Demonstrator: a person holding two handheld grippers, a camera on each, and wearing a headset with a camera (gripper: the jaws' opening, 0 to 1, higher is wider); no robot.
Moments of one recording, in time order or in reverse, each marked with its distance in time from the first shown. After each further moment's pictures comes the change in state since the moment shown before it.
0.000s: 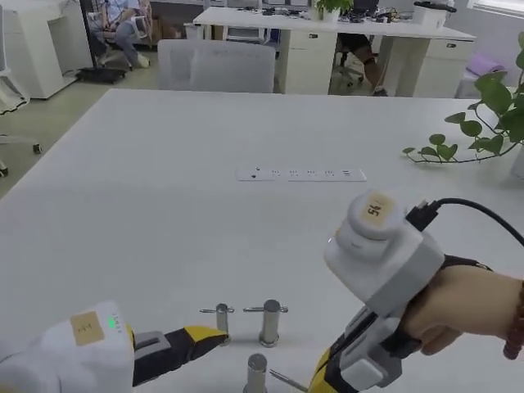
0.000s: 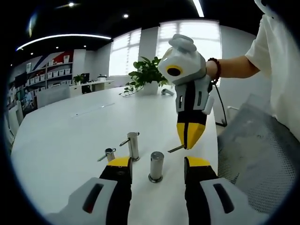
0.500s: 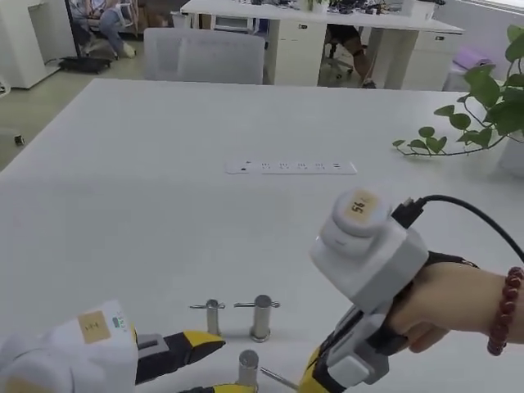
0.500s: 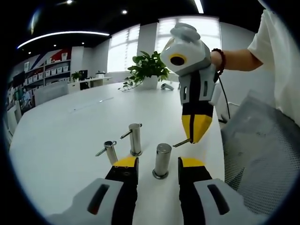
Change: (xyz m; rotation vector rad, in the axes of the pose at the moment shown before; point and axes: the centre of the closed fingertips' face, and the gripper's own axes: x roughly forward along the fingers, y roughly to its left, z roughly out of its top) left arm 0.013 0.009 -0.017 0.004 0.037 -0.018; right arm 0.005 -0.003 0.000 0.045 0.015 -0.010
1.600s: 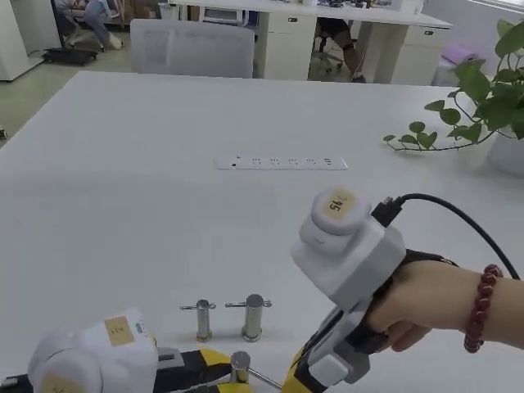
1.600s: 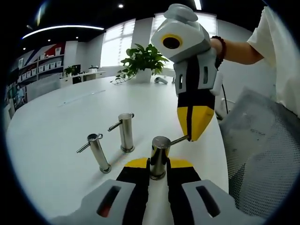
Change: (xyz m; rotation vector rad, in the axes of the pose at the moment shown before) left arm 0.023 -0.006 -0.019 -0.007 0.044 -0.071; right arm 0.011 -0.002 0.005 0.035 0.007 0.007
